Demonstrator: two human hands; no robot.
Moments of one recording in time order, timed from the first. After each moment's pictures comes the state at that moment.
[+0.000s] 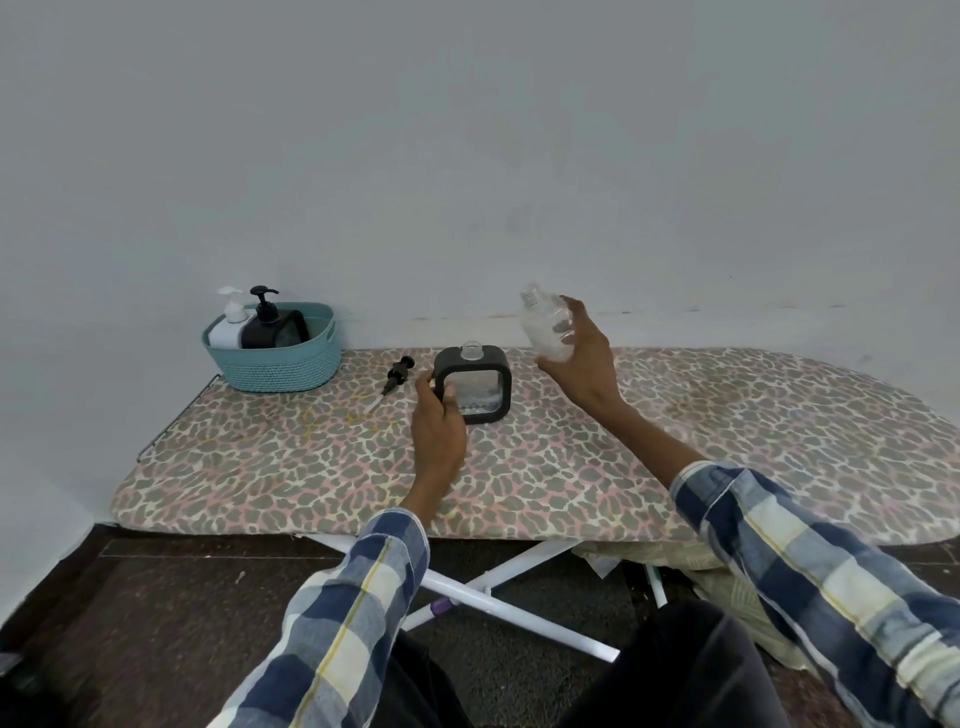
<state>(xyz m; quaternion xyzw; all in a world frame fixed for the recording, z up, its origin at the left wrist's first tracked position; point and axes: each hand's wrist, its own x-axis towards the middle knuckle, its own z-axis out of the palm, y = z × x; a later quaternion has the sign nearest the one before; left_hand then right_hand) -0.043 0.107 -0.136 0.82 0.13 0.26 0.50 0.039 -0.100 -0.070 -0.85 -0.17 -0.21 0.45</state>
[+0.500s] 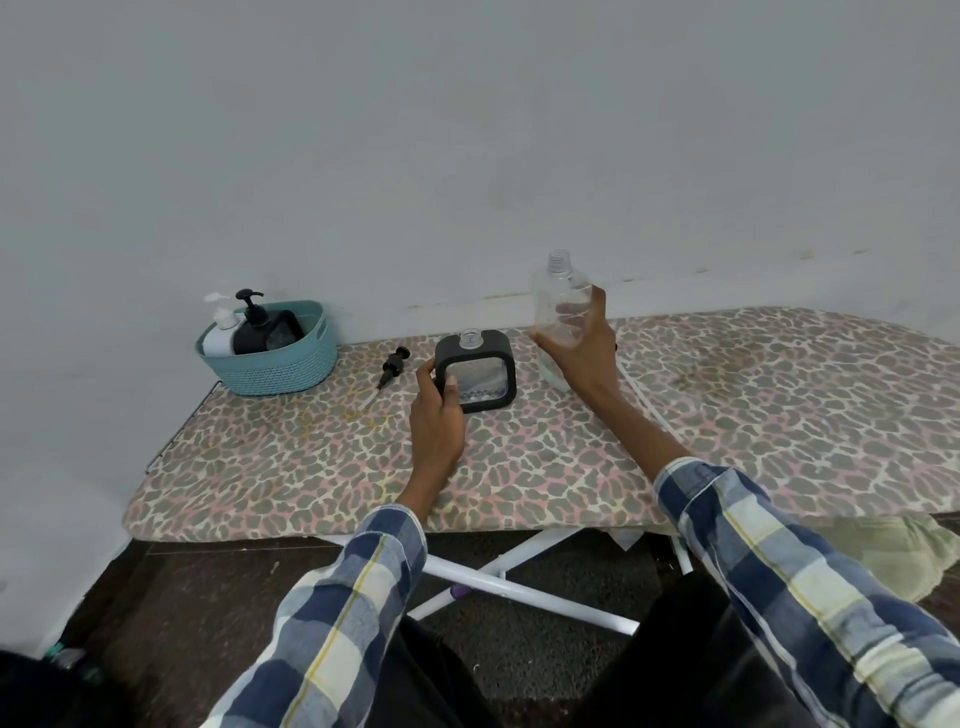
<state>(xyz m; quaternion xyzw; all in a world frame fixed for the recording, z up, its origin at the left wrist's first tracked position) -0.043 0.104 -0.133 0.84 0.10 0.25 0.48 0.051 -0.101 -0.097 -0.78 -0.09 -0.20 0.59</state>
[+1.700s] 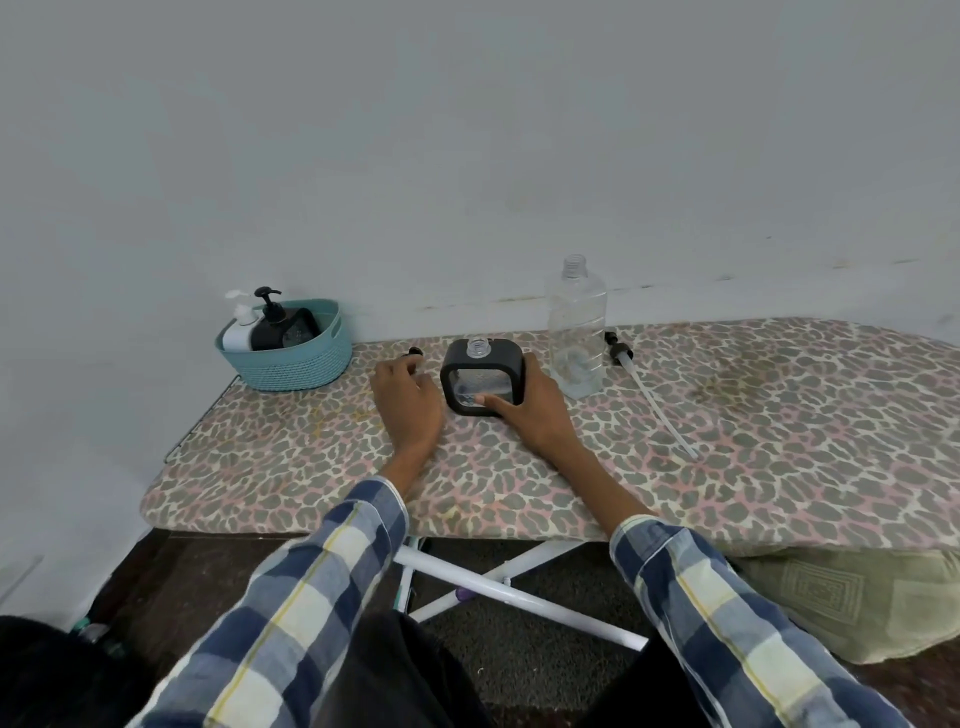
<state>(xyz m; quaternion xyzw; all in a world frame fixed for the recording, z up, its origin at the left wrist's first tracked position) -0.014 0.147 -0.119 0.86 0.21 0.33 0.33 0.012 -0.040 -0.134 -0.82 -0.18 -0.06 0.54</state>
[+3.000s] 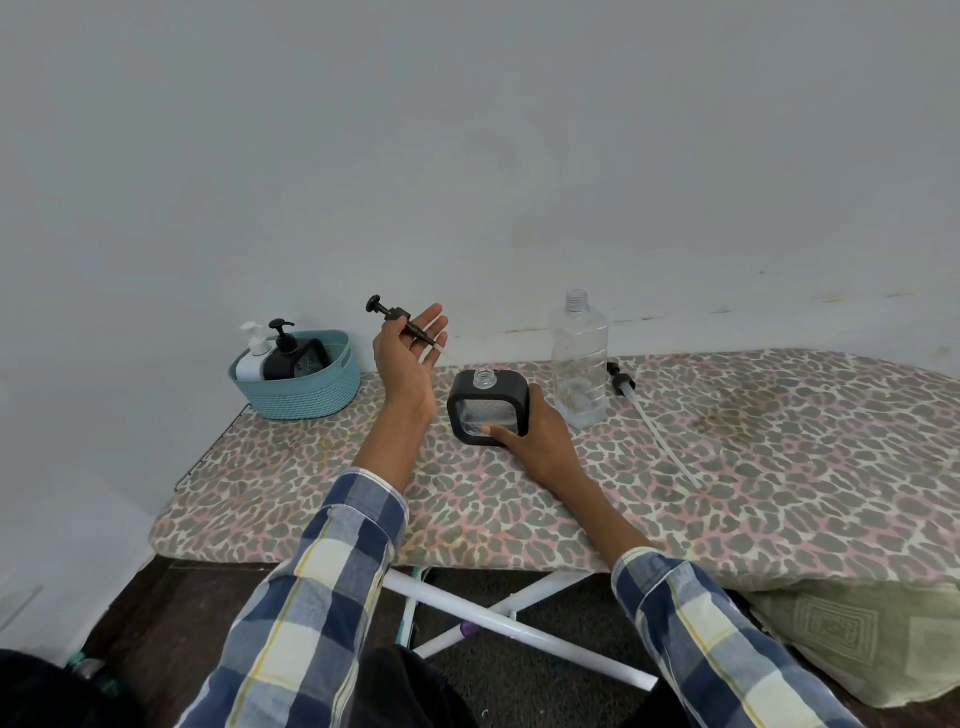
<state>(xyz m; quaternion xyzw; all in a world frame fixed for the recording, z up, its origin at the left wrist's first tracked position) -0.001 0.127 -0.007 0.44 0.09 0.26 0.86 0.012 -0.040 -0.137 -0.82 -0.18 -0.06 0.54</state>
